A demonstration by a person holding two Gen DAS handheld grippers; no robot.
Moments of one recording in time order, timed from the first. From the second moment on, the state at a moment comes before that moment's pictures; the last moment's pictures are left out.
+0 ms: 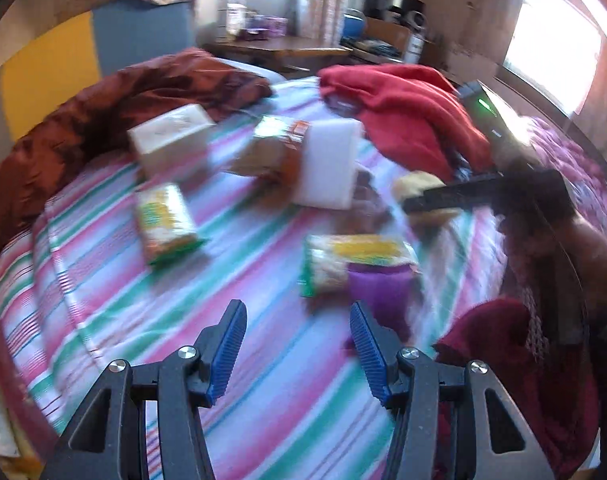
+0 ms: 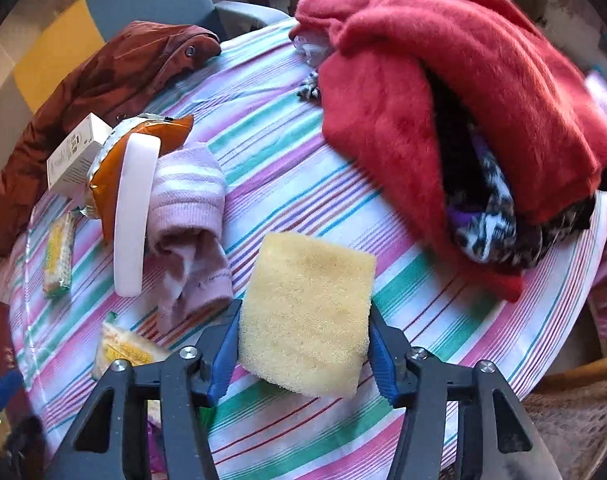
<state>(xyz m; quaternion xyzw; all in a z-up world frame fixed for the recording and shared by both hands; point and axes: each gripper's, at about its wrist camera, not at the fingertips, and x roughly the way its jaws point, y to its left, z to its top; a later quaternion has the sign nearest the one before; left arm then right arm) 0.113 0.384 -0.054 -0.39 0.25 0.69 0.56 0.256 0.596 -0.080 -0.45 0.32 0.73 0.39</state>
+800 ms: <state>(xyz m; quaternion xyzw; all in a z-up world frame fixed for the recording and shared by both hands) 0.148 0.432 -0.099 -0.42 0.27 0.63 0.60 0.245 0.590 -0.074 -0.45 0.28 0.76 0.38</state>
